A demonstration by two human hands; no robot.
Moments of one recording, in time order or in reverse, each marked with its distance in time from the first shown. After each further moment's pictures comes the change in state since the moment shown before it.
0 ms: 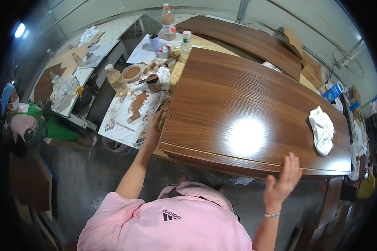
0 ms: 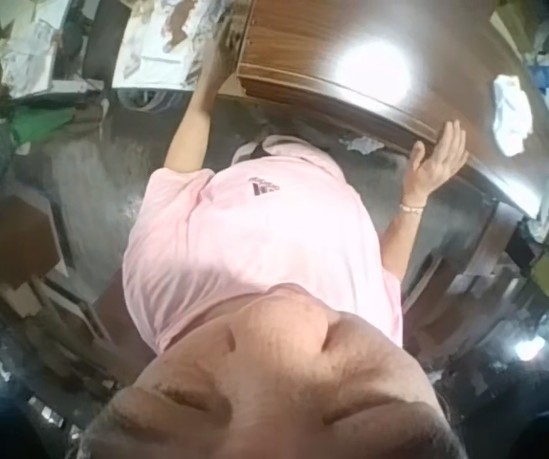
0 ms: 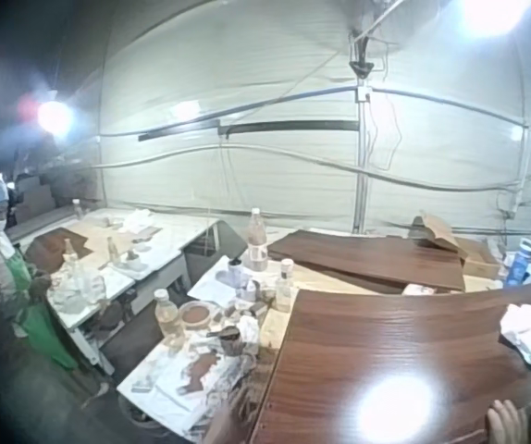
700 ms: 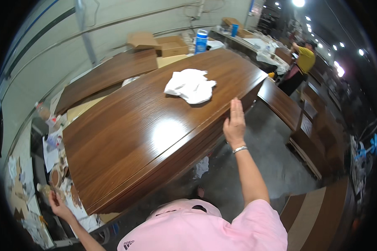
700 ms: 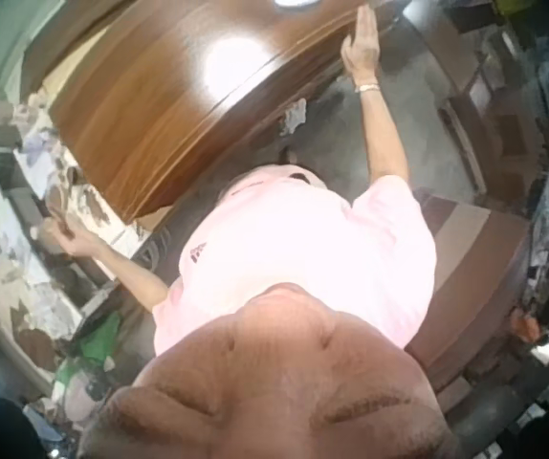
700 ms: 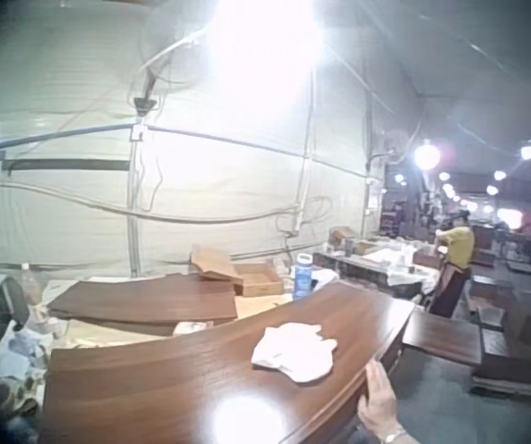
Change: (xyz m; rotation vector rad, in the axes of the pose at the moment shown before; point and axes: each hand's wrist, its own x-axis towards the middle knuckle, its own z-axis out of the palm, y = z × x) left_hand 0.099 -0.020 -0.101 -0.108 0.326 0.099; right_hand -0.040 0.182 0.006 -0.219 0.315 0.516
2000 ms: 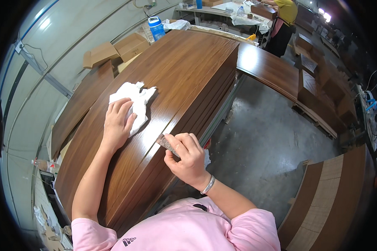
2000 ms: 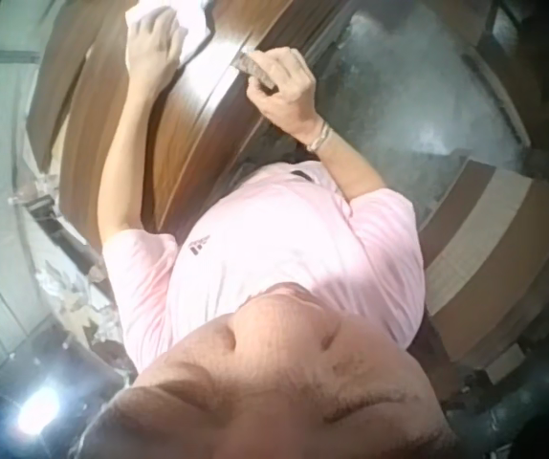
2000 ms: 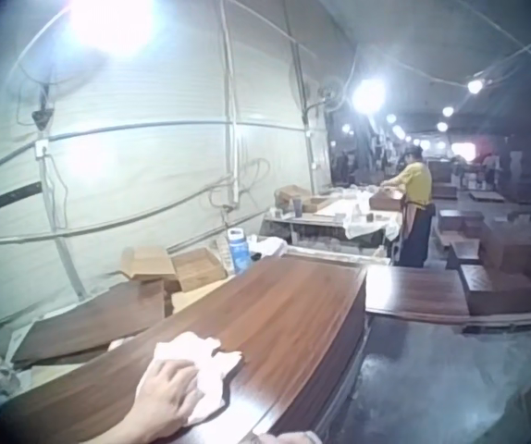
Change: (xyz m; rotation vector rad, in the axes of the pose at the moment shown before) left_hand -0.122 0.425 0.428 -0.113 -0.949 1.107; right_hand 0.002 -0.050 -0.040 0.516 0.154 0.142
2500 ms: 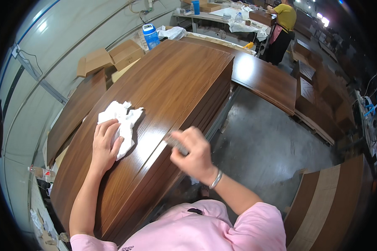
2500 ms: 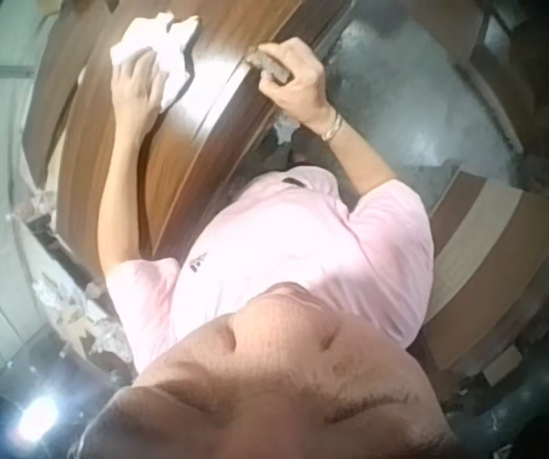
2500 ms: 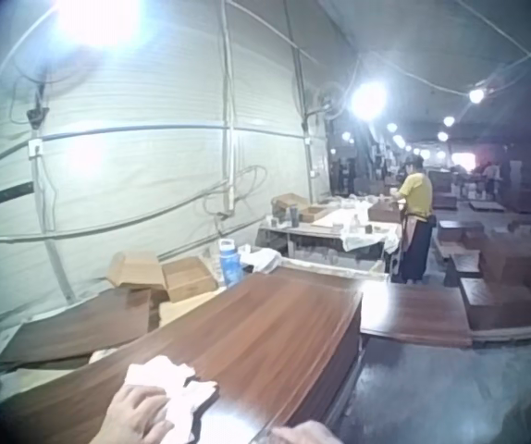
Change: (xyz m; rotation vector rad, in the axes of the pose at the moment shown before) left_hand 0.004 0.006 -0.006 -0.044 -0.045 -0.060; right_hand 0.048 0.078 -0.022 0.098 -0.073 0.013
